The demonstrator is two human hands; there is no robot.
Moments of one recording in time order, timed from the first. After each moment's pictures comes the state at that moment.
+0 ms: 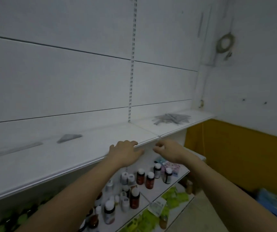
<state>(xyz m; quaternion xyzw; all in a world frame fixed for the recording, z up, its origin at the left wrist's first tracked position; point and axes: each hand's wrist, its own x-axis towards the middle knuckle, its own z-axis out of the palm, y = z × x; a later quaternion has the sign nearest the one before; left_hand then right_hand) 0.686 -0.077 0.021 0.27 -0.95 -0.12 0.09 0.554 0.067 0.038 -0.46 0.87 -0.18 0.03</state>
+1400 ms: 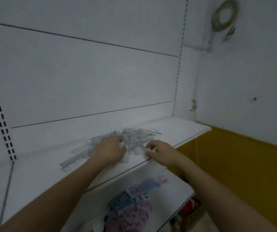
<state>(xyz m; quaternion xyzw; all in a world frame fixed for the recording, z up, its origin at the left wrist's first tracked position) 0.085 -0.134 -0.002 0.32 -0.93 -0.11 0.17 -0.058 0.027 -0.004 -0.49 0.83 -0.25 0.07</state>
